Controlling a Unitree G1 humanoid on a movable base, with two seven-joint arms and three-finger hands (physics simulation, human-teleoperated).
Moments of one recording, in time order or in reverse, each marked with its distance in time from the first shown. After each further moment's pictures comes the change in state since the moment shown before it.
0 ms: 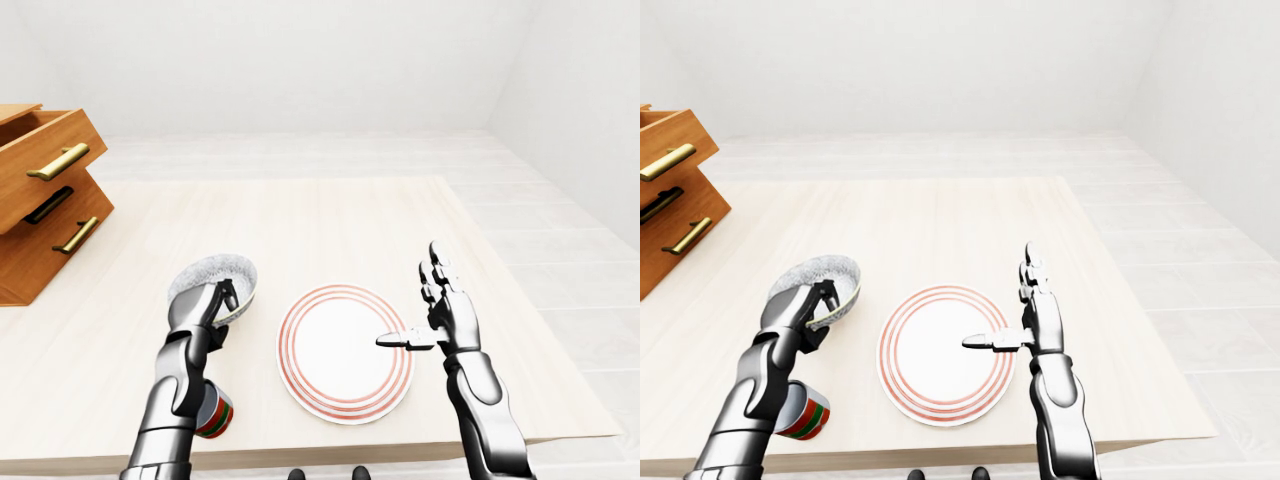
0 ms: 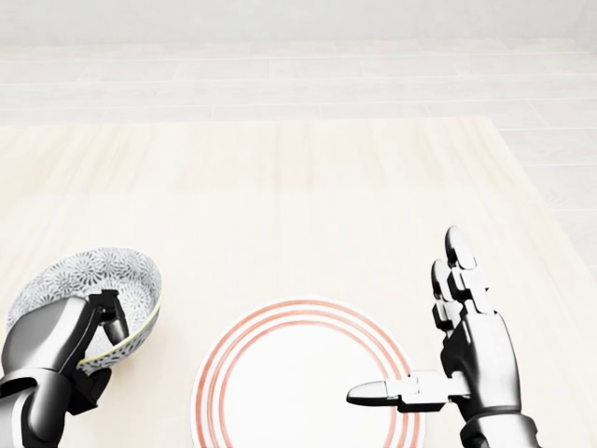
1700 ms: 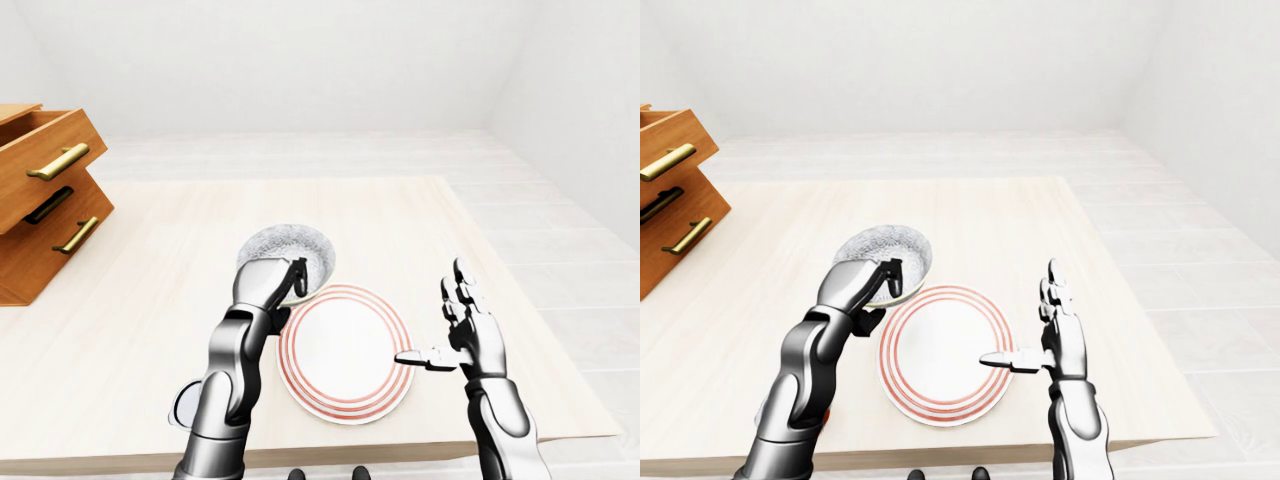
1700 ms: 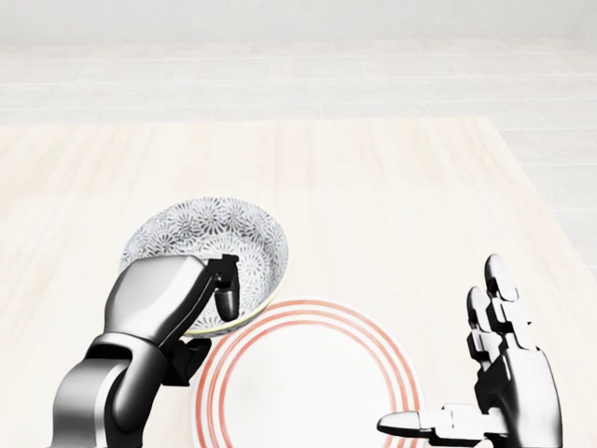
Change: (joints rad) left arm -0.008 -0.219 -0.208 -0.443 0.203 0.000 -0.319; right arm 0.137 0.017 -0.074 -0.073 0.019 -0.038 0.034
